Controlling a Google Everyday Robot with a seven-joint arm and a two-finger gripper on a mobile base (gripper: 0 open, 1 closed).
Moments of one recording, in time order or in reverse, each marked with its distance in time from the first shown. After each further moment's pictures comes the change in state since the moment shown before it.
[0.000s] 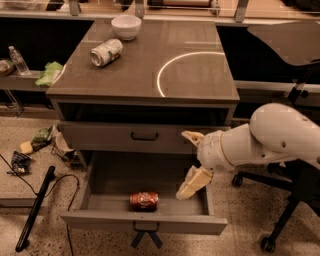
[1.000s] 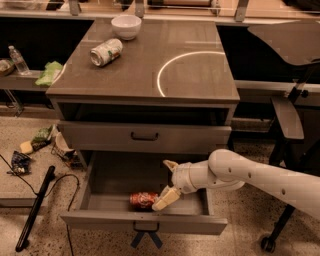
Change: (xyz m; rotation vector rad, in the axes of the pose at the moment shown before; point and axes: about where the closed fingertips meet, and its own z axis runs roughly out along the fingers) arm 0.103 -0.014 0.188 -0.051 -0.152 0.181
